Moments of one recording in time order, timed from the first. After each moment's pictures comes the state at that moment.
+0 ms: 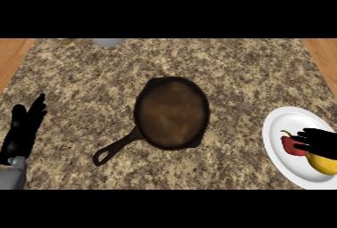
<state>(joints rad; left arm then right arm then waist) -0.10 0.44 0.04 -1.31 0.02 0.14 0.22 -0.11 -0.91 0.24 -1.16 0.96 0.11 -0.95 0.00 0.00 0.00</state>
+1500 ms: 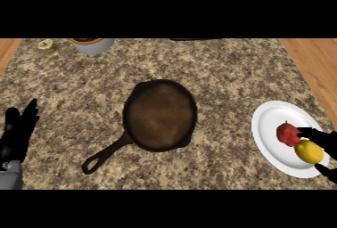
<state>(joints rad) -0.07 0.39 0.15 -1.31 -0.05 0.11 0.24 -0.09 -0.65 -0.03 -1.00 1.00 0.01 -0.71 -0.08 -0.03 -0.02</state>
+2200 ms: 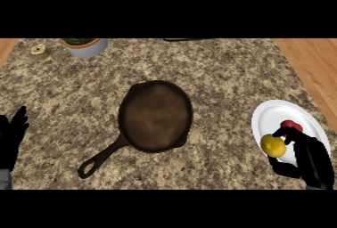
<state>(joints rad) -0.02 0.41 0.18 -1.32 -0.05 0.11 0.23 0.09 -0.21 -0.11 -1.45 0.96 -0.28 -0.17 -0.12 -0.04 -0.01</state>
